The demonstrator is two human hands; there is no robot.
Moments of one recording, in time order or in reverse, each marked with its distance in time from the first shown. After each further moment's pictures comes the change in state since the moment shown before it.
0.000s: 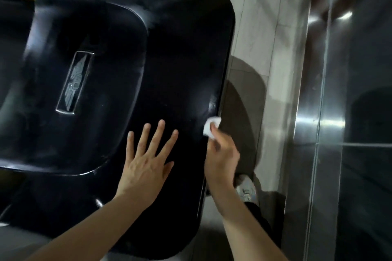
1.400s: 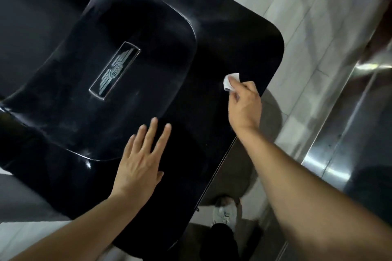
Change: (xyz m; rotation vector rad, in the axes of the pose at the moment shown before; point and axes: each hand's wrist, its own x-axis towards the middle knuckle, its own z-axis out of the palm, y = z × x) left_hand 0.008 -0.011 -0.049 -0.246 -0.112 -0.362; right_hand 0.187 -0.105 0.045 -0.440 -0.219 -0.549
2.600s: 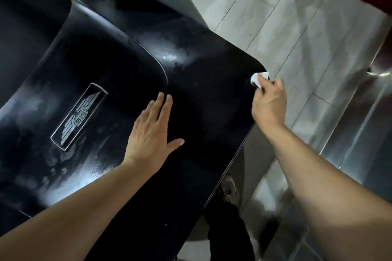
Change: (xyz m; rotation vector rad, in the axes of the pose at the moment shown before) left_hand 0.200 0.060 -0.079 -0.217 0.106 -0.046; right_hand 0.178 0.062 -0.033 -0.083 0.000 0.127
